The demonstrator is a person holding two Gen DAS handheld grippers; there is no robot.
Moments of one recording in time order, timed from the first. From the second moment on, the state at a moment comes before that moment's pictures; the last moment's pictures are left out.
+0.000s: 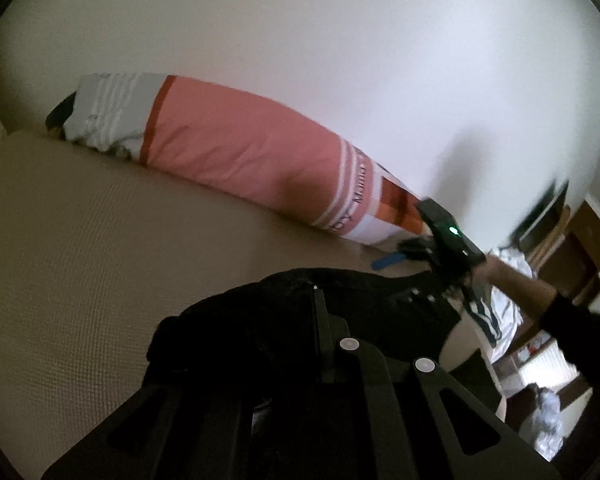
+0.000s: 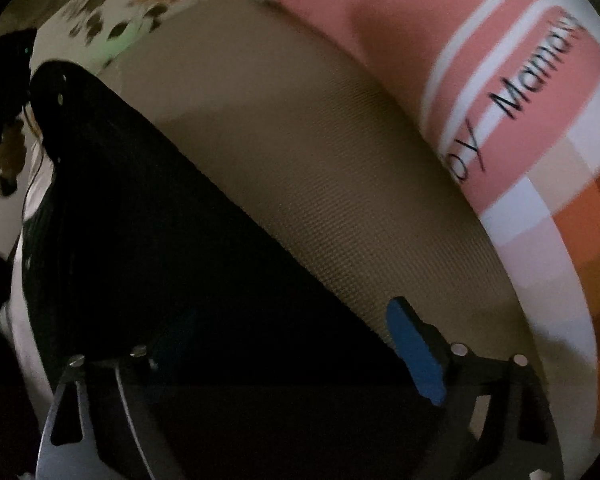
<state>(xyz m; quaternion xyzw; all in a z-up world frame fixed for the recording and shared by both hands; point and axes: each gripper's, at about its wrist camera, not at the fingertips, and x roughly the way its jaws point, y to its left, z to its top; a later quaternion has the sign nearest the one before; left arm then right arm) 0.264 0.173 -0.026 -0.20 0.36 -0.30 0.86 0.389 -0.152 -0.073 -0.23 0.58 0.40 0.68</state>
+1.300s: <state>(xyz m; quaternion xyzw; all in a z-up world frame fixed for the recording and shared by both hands) 0.114 0.162 -0.007 -0.05 0.42 -0.34 0.84 0.061 -0.238 0.003 -0.21 0.49 0.17 0.83</state>
